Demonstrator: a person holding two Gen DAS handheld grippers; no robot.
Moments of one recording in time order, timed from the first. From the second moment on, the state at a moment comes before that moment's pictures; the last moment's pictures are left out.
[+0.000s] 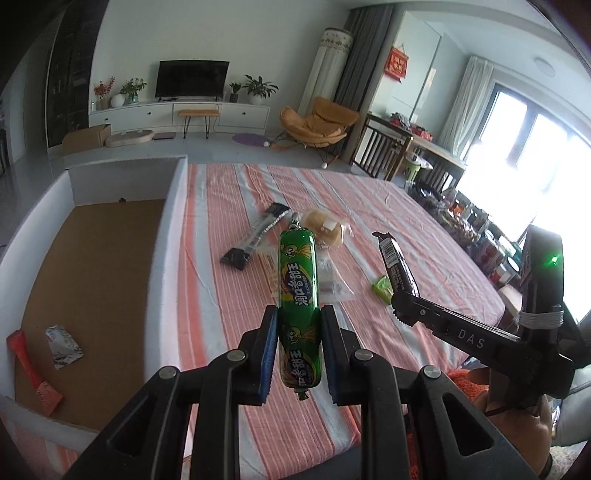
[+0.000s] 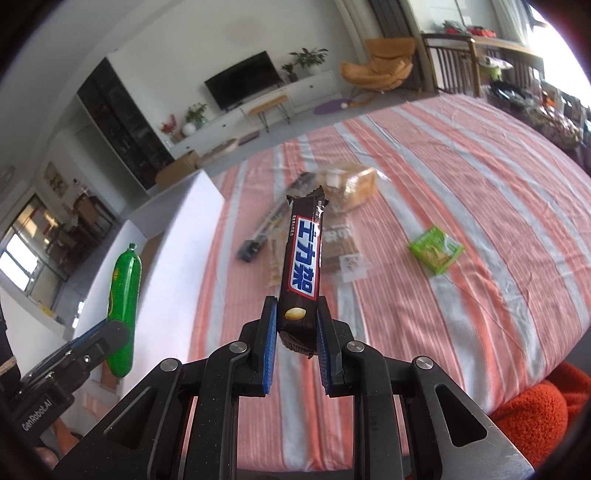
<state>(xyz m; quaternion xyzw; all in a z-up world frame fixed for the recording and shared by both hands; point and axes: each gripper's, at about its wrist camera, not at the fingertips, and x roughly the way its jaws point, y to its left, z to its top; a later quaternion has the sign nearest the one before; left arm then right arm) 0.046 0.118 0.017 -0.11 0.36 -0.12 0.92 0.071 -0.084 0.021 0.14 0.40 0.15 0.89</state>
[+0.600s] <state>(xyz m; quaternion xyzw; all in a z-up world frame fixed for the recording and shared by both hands) 0.025 0.274 0.015 -0.17 0.35 0.08 0.92 0.060 0.102 0.078 0.04 0.39 0.36 0.85</state>
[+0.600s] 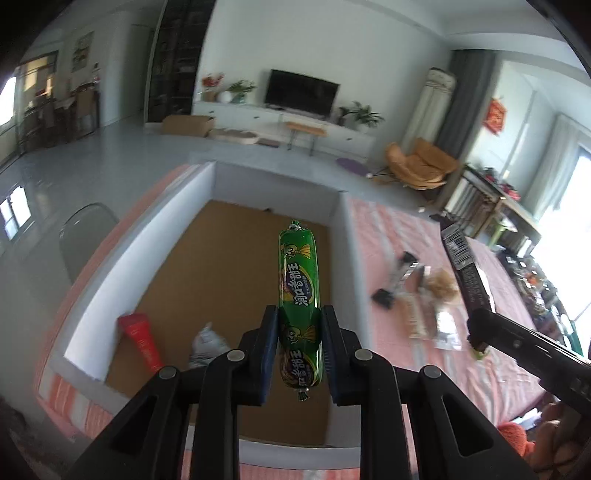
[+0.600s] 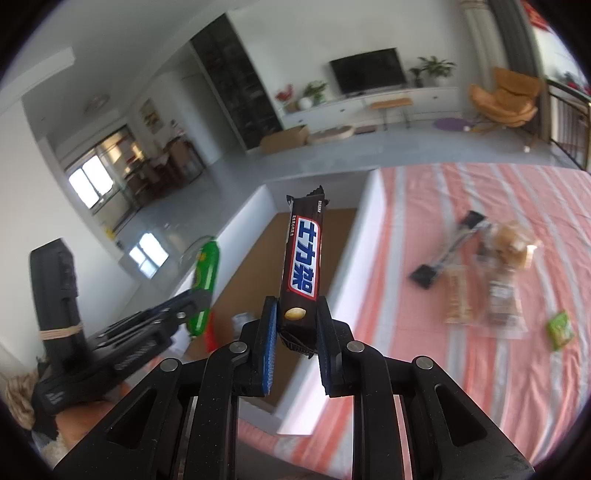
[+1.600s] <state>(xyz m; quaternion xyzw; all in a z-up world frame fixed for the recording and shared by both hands) 0.071 0.130 -0.007 -0.10 0.37 -0.02 0.92 0.060 -0.064 0.061 -0.24 0.29 -0.03 0.93</state>
